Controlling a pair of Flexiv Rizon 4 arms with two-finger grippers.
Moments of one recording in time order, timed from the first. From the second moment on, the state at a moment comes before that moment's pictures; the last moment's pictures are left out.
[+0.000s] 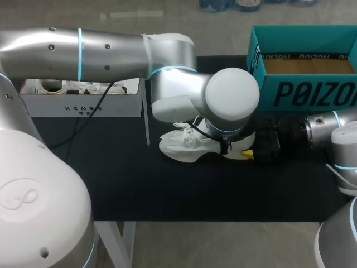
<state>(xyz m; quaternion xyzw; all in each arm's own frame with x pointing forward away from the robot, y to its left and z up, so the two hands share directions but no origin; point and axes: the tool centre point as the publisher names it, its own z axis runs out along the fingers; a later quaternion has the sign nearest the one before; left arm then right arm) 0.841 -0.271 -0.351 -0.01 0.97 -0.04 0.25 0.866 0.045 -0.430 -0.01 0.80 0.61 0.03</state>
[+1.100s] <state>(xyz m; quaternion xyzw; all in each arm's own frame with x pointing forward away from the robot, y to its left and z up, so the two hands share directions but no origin) 0.796 -0.301 -0.318 0.04 0.96 -0.10 0.26 0.866 0.045 -0.430 -0.01 0.80 0.61 0.03</state>
